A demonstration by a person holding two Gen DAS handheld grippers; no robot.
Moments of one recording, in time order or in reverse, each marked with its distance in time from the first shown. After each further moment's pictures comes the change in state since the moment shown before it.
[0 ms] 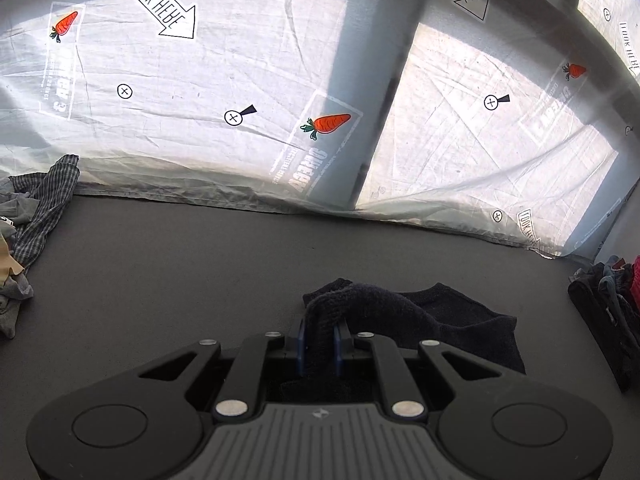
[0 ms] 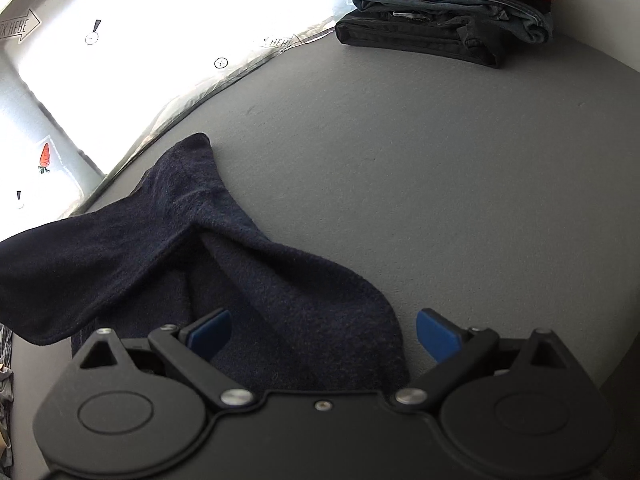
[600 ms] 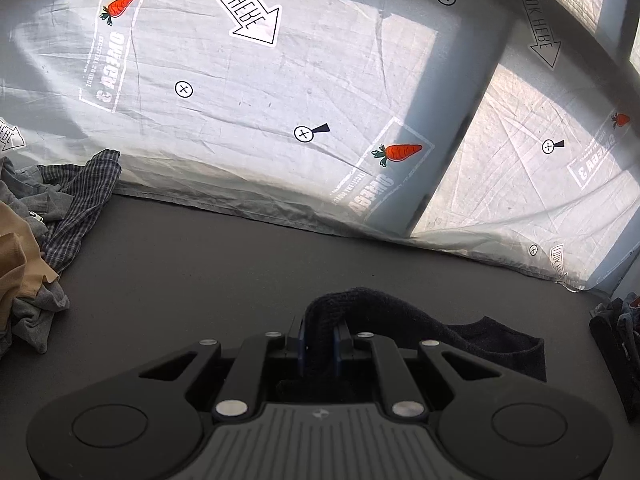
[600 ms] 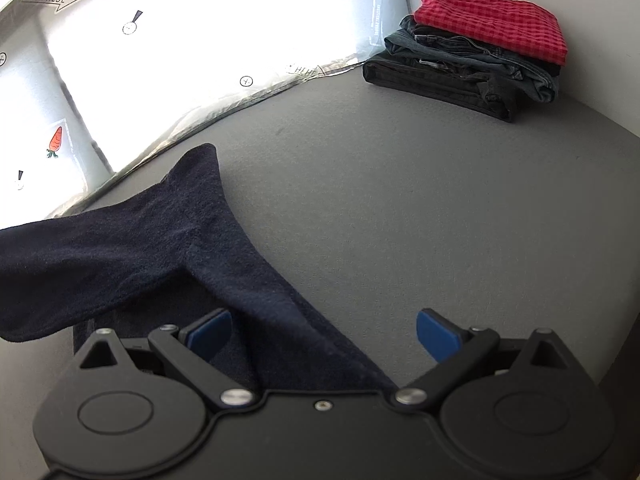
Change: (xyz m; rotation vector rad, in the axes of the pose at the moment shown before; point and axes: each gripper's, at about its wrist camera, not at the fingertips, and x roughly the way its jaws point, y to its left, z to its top) left arm 0.009 0.083 0.026 -0.081 -0.019 0.046; right arm -0.021 0.065 -0.012 -0.106 -0.116 -0.099
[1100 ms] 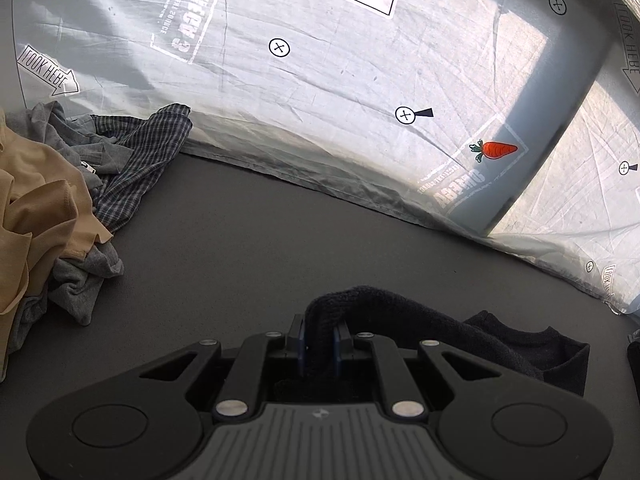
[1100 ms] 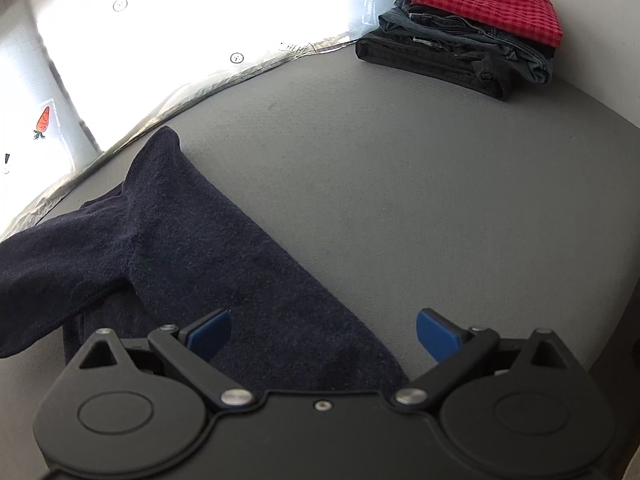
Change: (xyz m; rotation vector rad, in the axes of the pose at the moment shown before) left arm 0.029 0.072 -0.006 -0.110 0.079 0.102; right arm 0.014 0.006 -0.011 0.017 0.080 -0.045
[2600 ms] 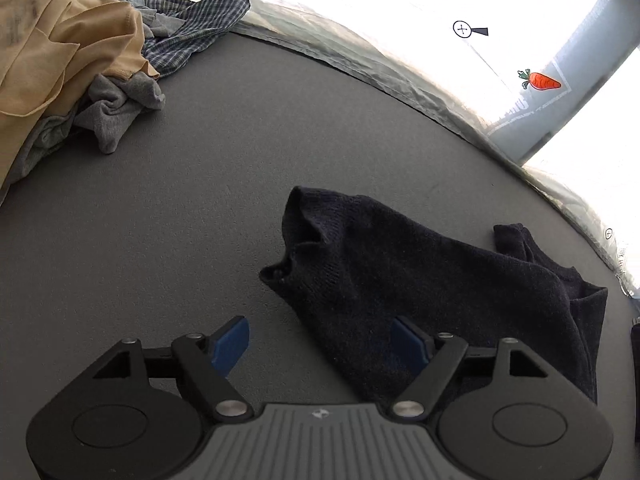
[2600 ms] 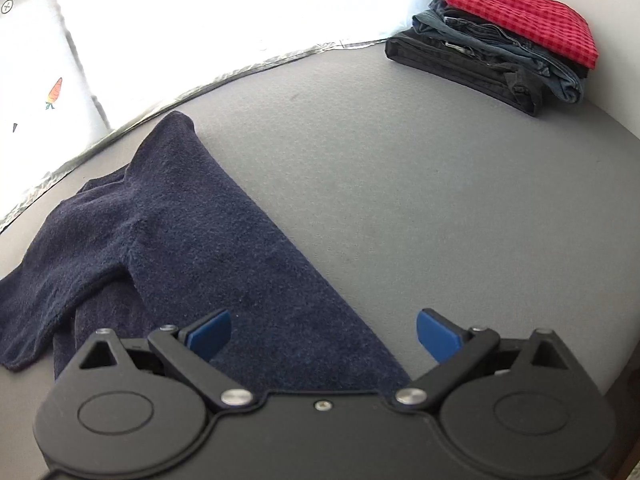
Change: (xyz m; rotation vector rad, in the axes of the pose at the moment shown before) left arm -0.005 0.028 -0.095 -0.165 0.175 0.003; right arm 0.019 0.035 0.012 -0.161 -0.010 0.052
